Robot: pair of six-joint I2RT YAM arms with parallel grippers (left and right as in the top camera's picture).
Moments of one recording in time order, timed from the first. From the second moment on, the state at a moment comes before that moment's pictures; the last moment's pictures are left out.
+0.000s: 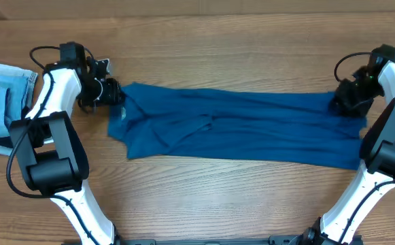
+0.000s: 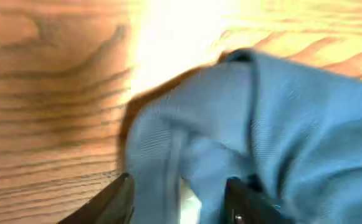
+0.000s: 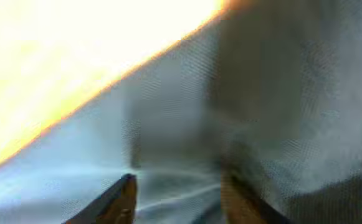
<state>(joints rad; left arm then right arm) 0.19 2.10 1.56 -0.84 0.33 0.11 -0.40 2.26 1.79 -1.13 -0.21 0.18</state>
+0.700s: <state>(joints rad) -0.16 2.28 1.74 -0.88 0.29 0.22 -0.10 2.23 1.85 -1.20 -0.48 0.13</state>
